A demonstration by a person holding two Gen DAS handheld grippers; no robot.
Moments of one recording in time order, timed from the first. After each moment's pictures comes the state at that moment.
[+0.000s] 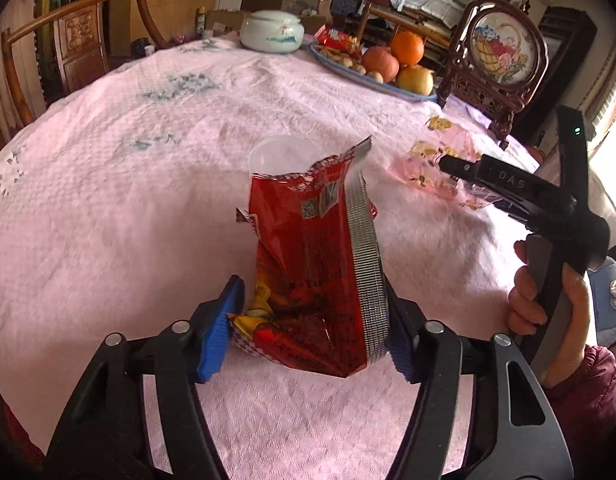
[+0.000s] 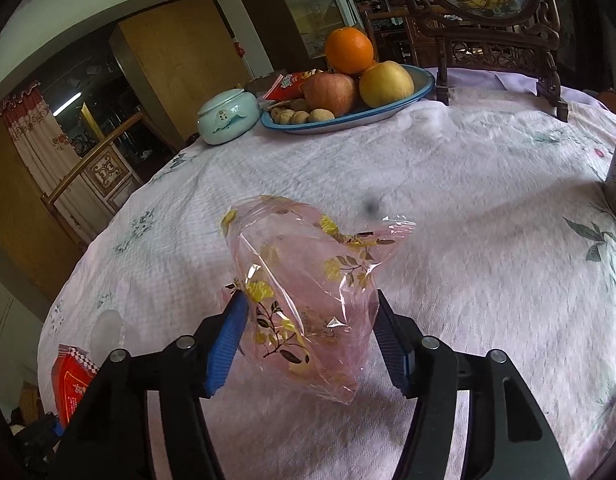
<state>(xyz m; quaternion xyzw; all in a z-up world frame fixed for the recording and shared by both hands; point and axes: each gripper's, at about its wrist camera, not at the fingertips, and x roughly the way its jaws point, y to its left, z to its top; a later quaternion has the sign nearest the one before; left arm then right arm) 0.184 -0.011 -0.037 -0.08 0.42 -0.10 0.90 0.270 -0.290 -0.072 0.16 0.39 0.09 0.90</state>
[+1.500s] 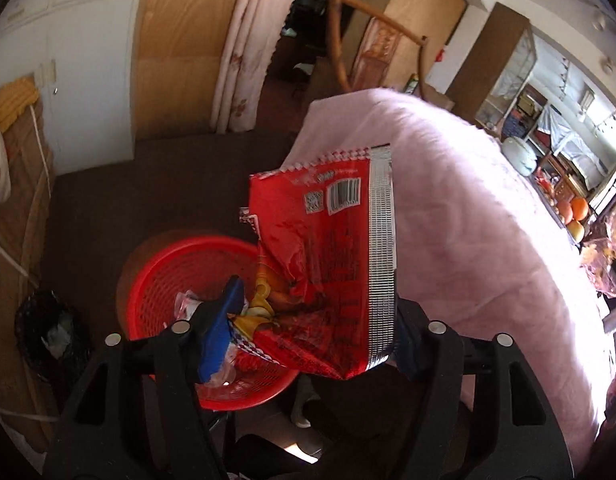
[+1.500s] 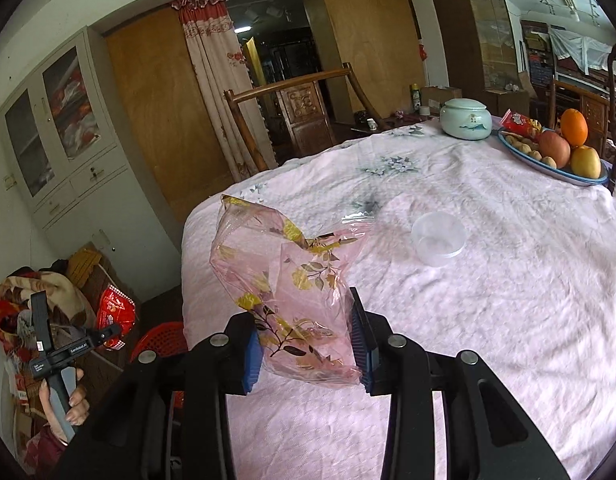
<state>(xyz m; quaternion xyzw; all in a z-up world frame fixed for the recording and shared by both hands) -0.087 0.307 -0.099 -0.27 0.34 0.20 0.88 0.094 -0.103 -0.008 0.01 0.33 0.35 0.88</state>
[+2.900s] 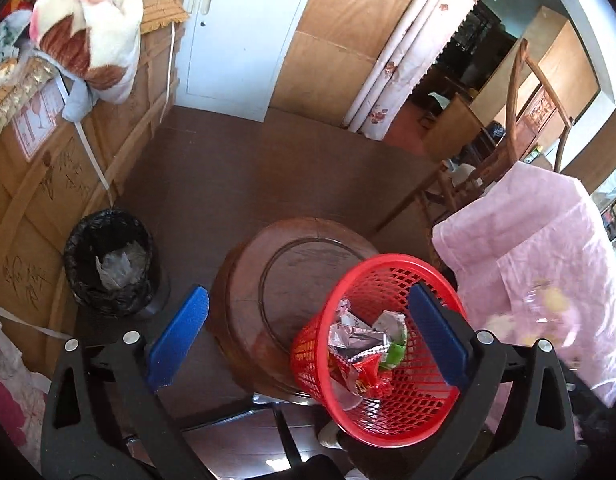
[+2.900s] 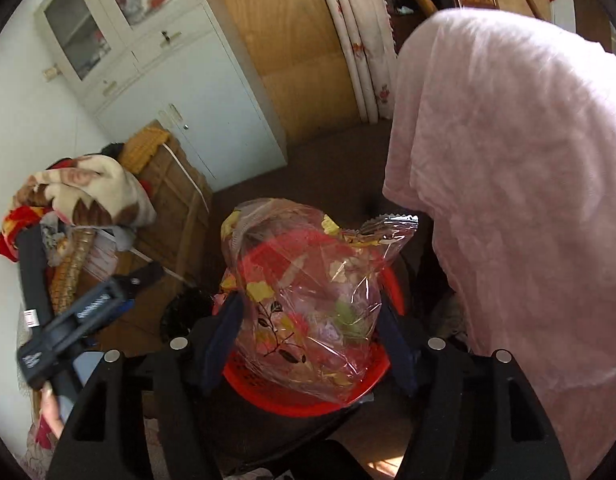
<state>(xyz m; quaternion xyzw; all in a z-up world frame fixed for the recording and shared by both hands) -0.180 0.421 -0.161 -0.38 0.30 0.39 0.78 -0.009 0.228 -0.144 -0.09 0.46 0.48 0.74</state>
